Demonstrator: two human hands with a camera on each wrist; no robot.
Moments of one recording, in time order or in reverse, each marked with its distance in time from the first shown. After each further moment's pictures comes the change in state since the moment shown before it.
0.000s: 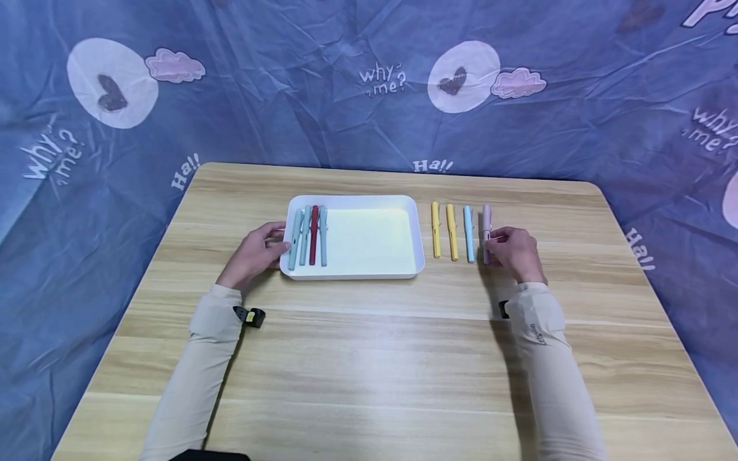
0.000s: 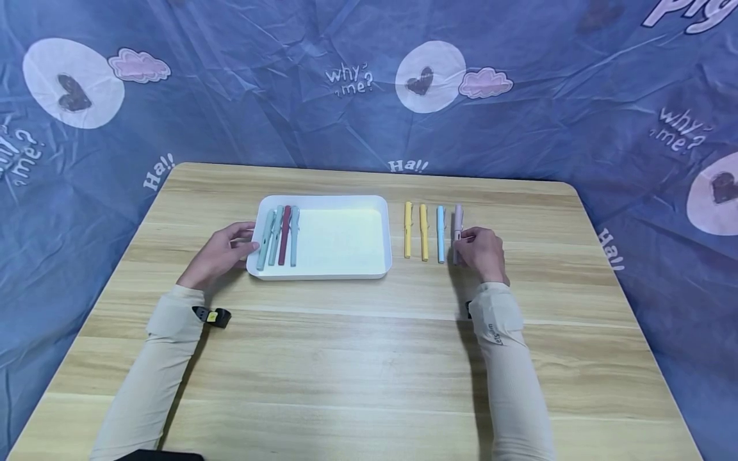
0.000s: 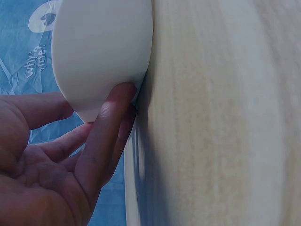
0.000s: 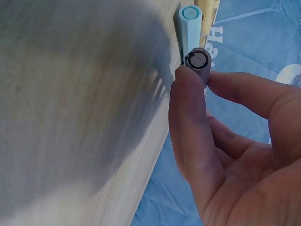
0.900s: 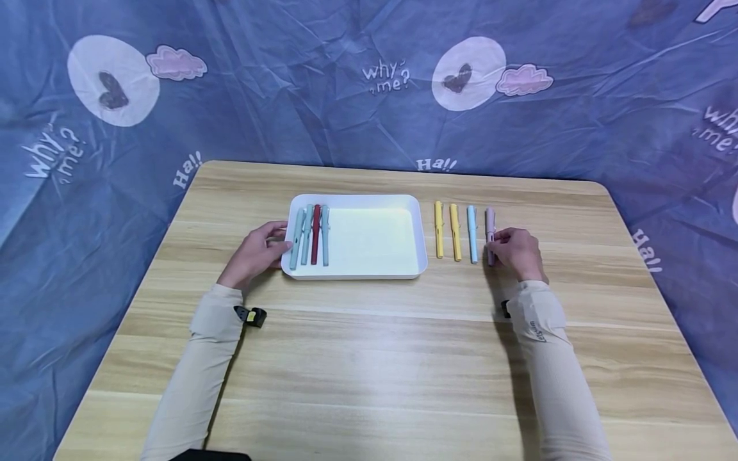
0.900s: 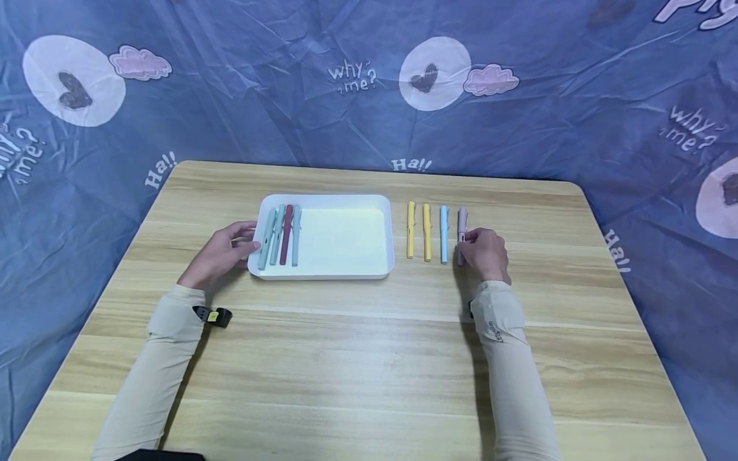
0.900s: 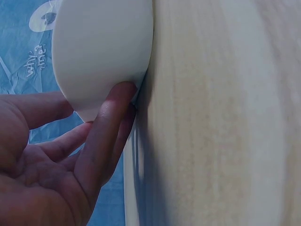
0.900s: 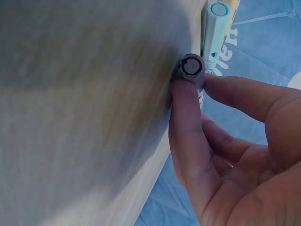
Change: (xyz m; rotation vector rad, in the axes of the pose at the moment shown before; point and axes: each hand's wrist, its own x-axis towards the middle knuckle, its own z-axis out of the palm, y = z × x) left_hand 0.000 -0.001 -0.001 0.007 0.005 -0.001; right_hand 0.012 0.004 0.004 -0.112 0.013 0.082
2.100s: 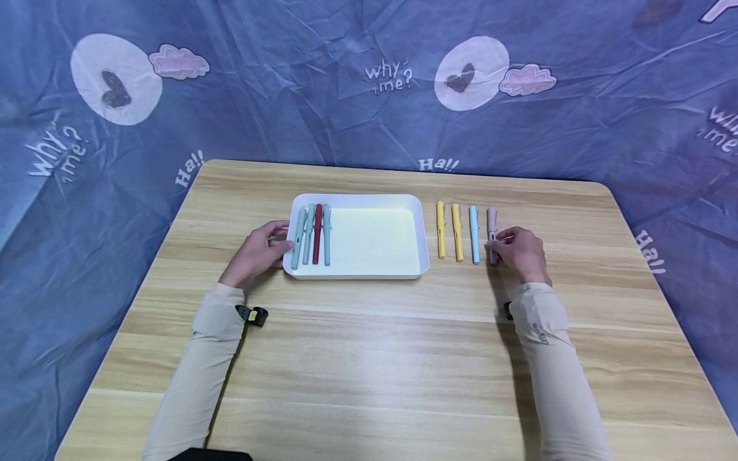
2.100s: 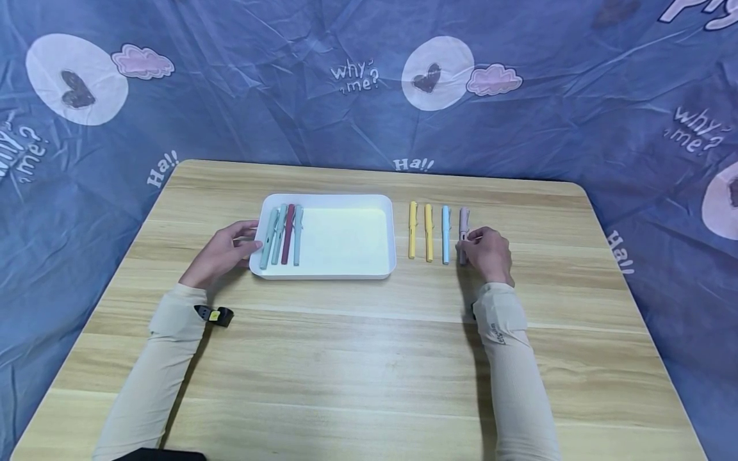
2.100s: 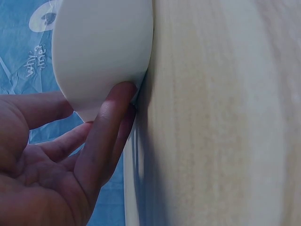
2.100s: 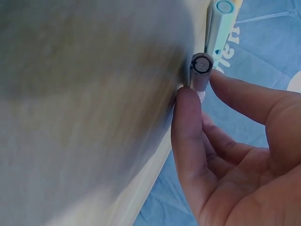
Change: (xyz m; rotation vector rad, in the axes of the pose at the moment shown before) left_hand -0.001 0.001 0.000 -0.001 0.001 -0.014; right_hand 0.001 0.007 0.001 -0.019 0.047 -0.057
